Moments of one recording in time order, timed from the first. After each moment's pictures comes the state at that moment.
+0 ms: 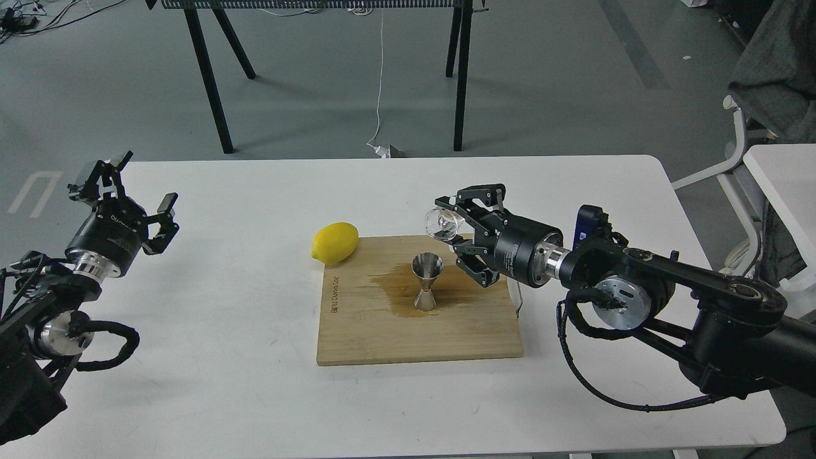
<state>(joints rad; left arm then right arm) -0.46 0.44 -0.94 -0.59 0.34 -0.49 -0.49 0.78 -0.45 0.34 1.45 -0.15 -0.09 -0.04</state>
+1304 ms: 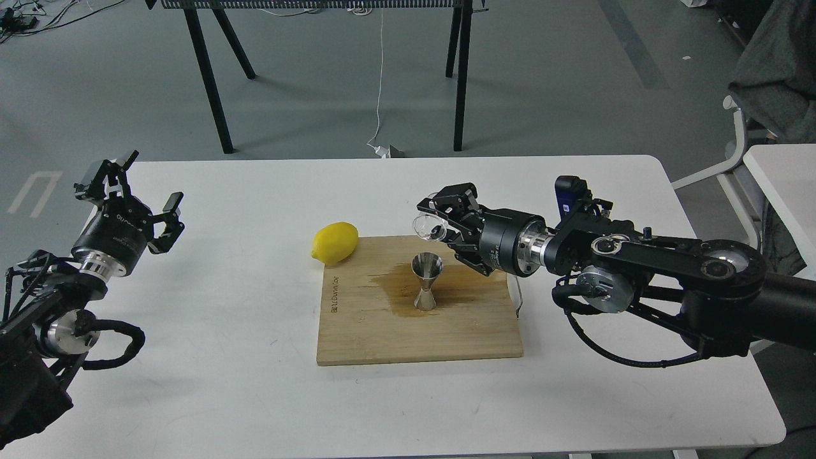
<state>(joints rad) -0.46 0.42 -0.94 -0.59 0.34 -0.49 -0.49 1.01 -0.43 0.10 1.41 -0.27 -0.10 -0.04</state>
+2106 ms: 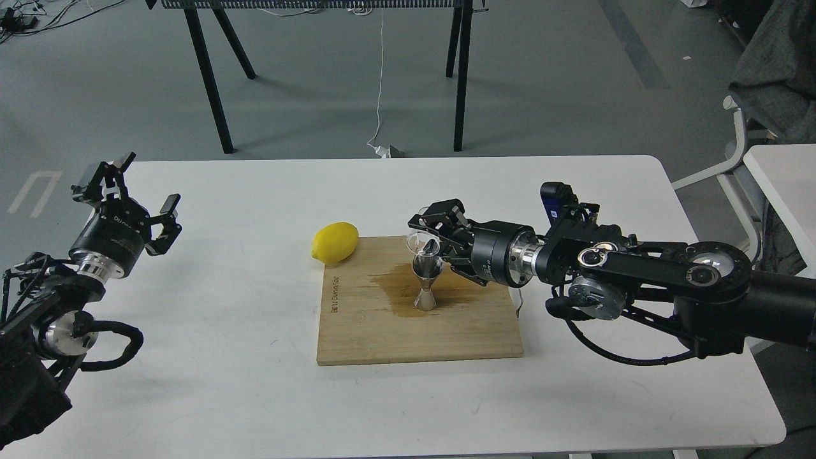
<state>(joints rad) -0.46 0.42 -0.94 -0.57 0.33 -0.49 -0.49 1.05 -0.41 0.00 1.40 -0.32 -0.10 -0.04</state>
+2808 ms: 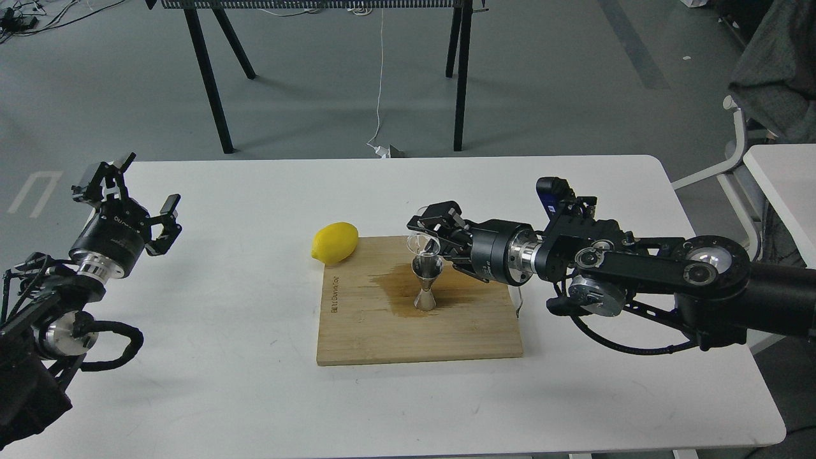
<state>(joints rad) -0.46 0.42 -0.94 -0.57 0.33 -0.49 -0.49 1.11 -0.41 -0.06 1.40 -0.36 -0.10 -0.04</state>
